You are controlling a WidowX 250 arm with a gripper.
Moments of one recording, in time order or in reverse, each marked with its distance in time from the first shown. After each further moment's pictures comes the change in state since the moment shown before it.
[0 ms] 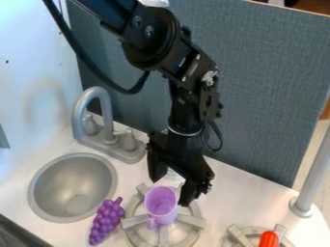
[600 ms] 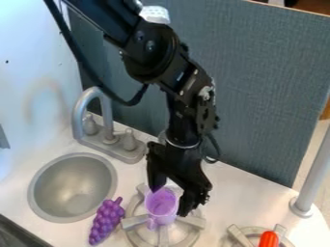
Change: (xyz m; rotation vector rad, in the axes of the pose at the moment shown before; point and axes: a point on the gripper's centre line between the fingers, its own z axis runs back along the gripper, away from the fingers) arm -0.002 -0.005 -0.016 -0.023 -0.010 -0.021
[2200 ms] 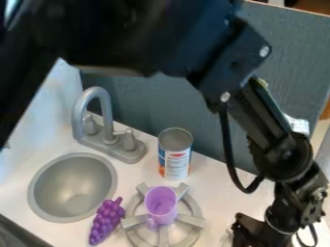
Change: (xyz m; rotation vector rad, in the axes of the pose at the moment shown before) arm 0.043 -0.124 -0.076 0.003 0.048 -0.040
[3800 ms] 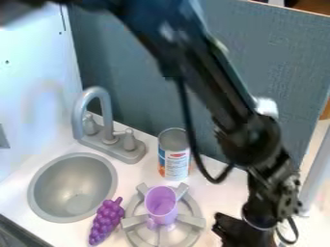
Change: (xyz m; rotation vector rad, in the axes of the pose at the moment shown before) arm -0.029 0.016 0.023 -0.065 -0.029 0.062
